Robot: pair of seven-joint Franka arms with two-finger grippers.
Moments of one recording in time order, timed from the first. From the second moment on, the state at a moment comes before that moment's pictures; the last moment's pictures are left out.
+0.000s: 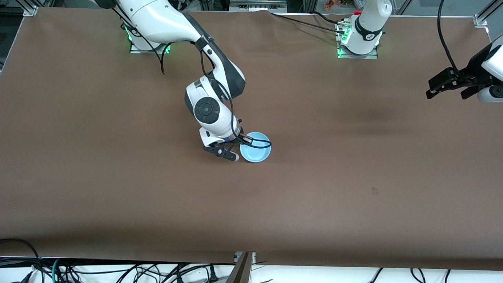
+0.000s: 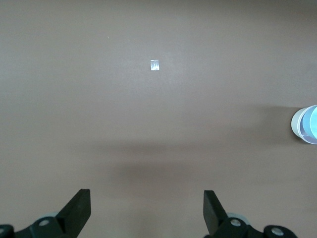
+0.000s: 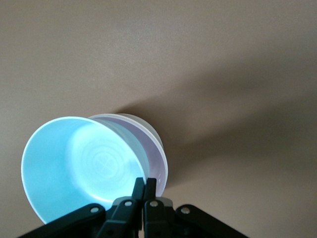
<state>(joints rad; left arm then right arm) -0.03 -0.02 0.03 -1.59 -0.03 1.56 -0.05 0.67 0.74 -0.01 -1.42 0.26 2.21 0.89</state>
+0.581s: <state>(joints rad) -0.03 -0.02 0.03 -1.59 -0.03 1.56 -0.05 0.67 0.75 -0.01 -1.42 0.26 2.21 0.89</state>
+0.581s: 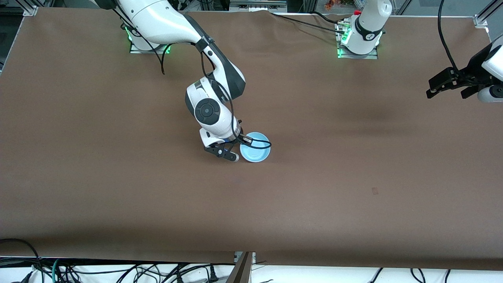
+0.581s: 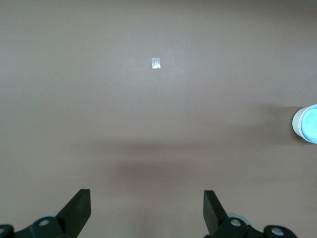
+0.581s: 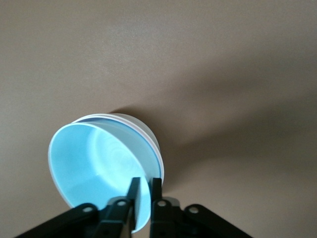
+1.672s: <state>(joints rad) -0.01 -0.02 0.02 -1.59 -0.03 1.56 -0.05 0.48 0.45 -0.15 -1.37 0.21 1.82 0.61</state>
